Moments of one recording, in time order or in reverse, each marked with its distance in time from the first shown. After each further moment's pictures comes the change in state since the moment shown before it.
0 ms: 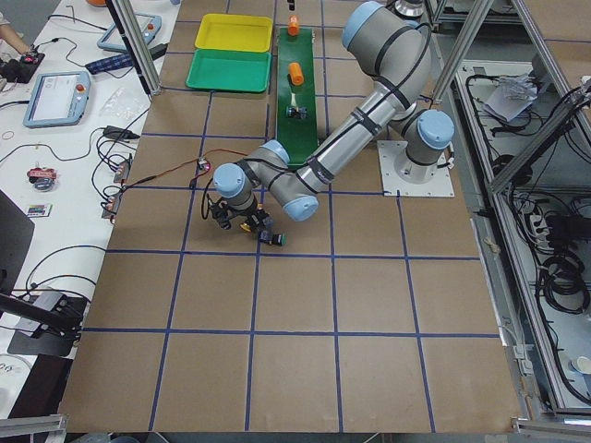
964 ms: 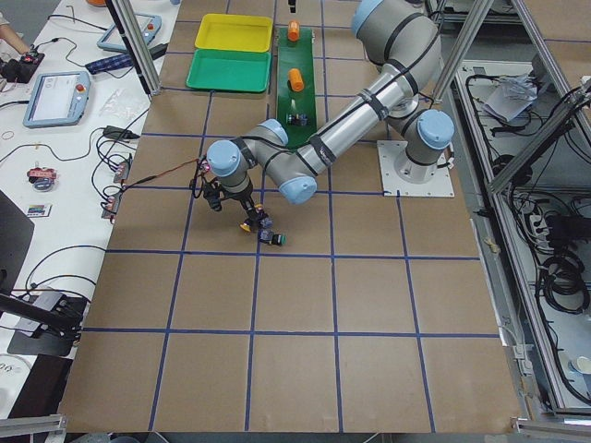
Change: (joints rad) left arm -0.024 0.056 0.042 -0.079 -0.002 0.062; right arm 0.025 0.004 0.010 -0.001 0.004 0.003
